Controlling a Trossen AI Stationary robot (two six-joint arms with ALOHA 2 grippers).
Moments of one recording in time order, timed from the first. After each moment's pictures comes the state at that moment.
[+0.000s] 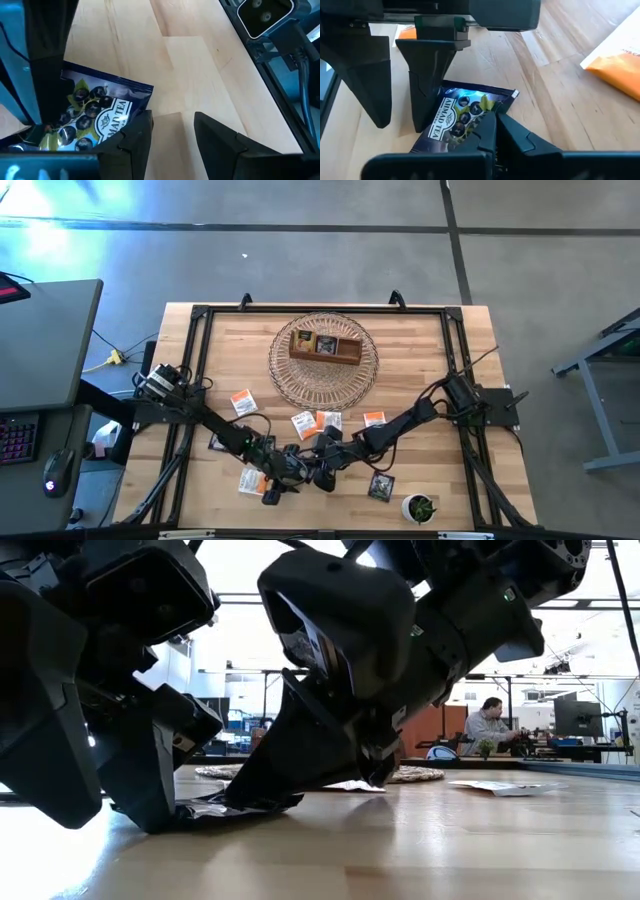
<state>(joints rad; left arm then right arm) -0.55 1.89 0.79 0.41 0.01 -0.39 0.40 2.18 1.18 0.30 0.23 0.64</state>
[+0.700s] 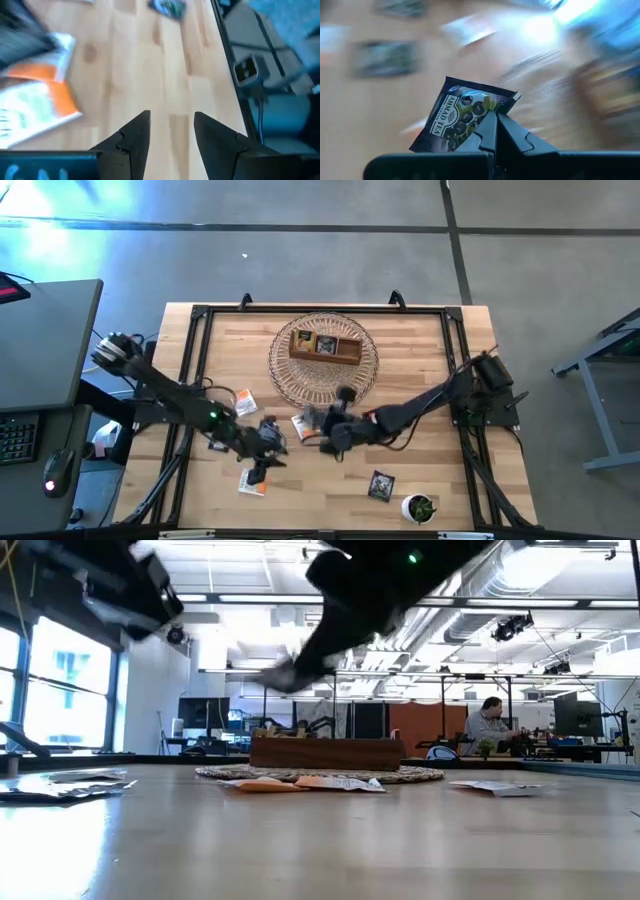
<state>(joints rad) -0.56 1.36 0.78 -0.08 -0.16 -0.53 0.33 1.87 1.18 -0.01 0.72 0.13</state>
